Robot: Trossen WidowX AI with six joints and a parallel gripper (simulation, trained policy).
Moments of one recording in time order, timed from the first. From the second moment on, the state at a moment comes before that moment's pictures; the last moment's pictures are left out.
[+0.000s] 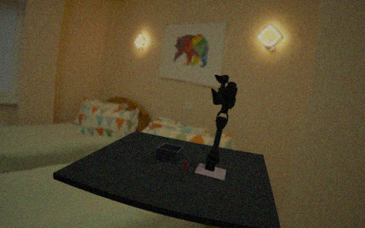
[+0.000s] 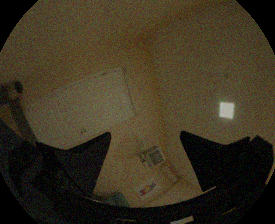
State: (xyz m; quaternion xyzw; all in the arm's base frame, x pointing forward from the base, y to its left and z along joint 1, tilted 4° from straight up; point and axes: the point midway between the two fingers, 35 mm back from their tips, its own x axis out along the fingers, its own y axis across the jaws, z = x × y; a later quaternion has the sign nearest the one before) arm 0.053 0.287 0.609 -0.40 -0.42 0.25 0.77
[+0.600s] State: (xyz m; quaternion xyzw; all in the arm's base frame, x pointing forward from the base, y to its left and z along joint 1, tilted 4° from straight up) arm 0.157 0.304 0.443 -0.37 -0.16 0.38 0.83
